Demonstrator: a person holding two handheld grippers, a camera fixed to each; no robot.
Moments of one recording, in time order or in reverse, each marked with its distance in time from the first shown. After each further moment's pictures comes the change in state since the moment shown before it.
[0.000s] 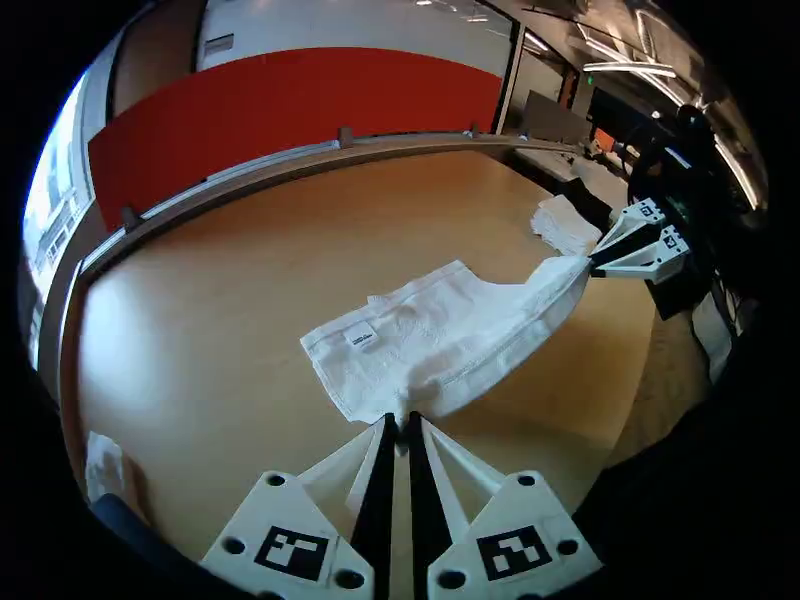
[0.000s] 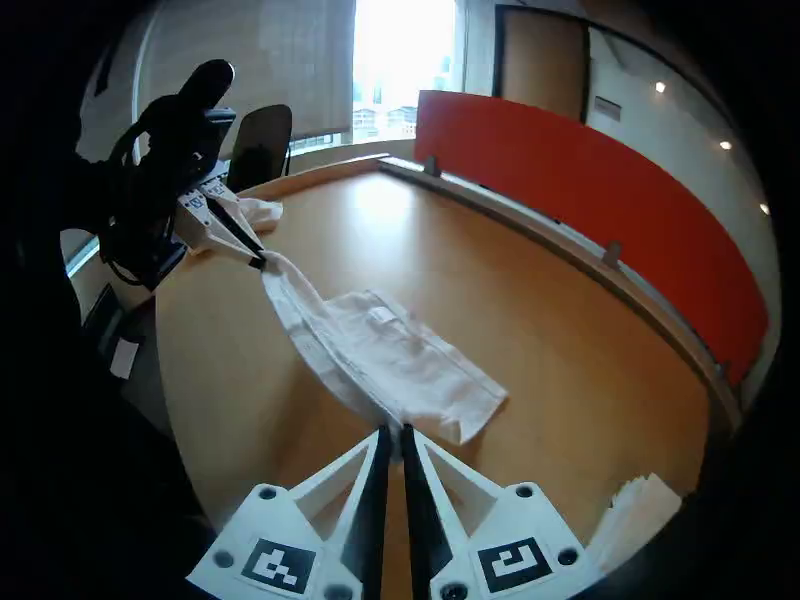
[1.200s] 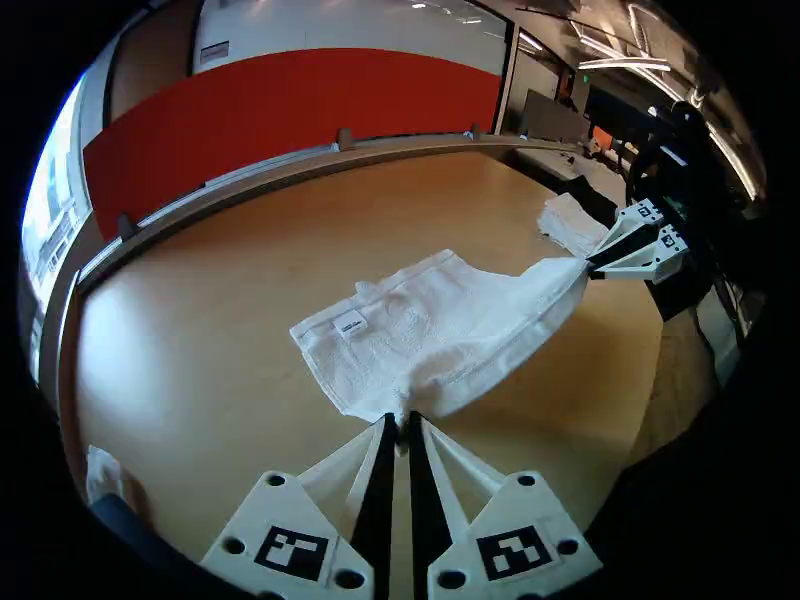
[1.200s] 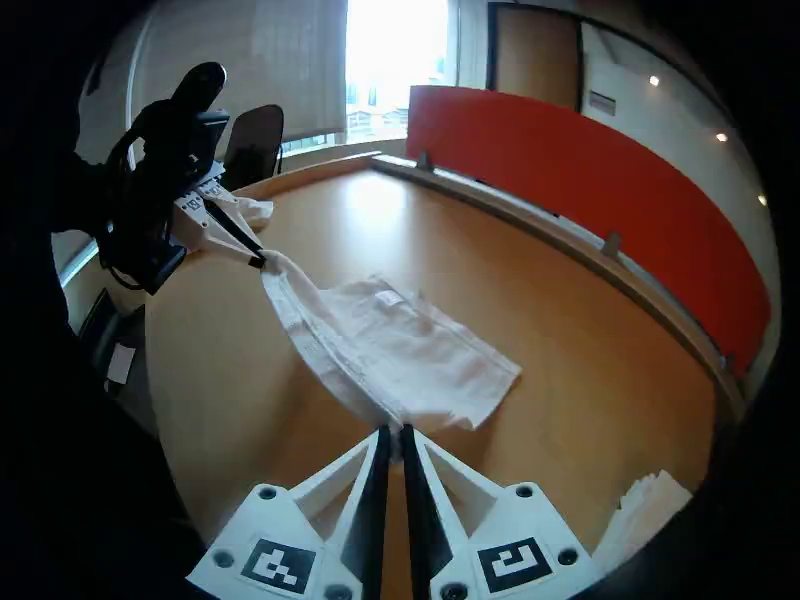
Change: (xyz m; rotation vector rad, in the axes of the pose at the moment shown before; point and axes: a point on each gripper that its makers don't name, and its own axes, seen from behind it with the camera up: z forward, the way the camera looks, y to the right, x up) left arm 0.003 -0.010 0.024 0.006 0.021 0.029; right arm -0.011 0.012 0.018 -0.006 0.011 0.020
